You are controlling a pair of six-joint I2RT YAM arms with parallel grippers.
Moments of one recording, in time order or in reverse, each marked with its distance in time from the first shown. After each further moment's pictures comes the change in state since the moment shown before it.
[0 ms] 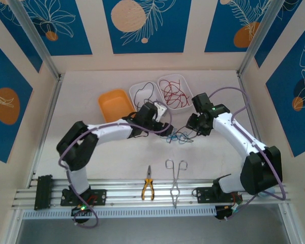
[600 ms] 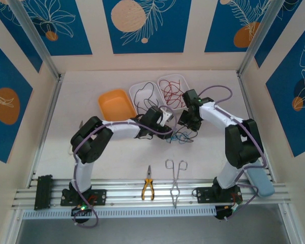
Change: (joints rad) left arm -0.010 0.144 0.042 0.034 0.111 -0.026; right arm -0.002 0.317 0.115 0.120 -0.057 0.030
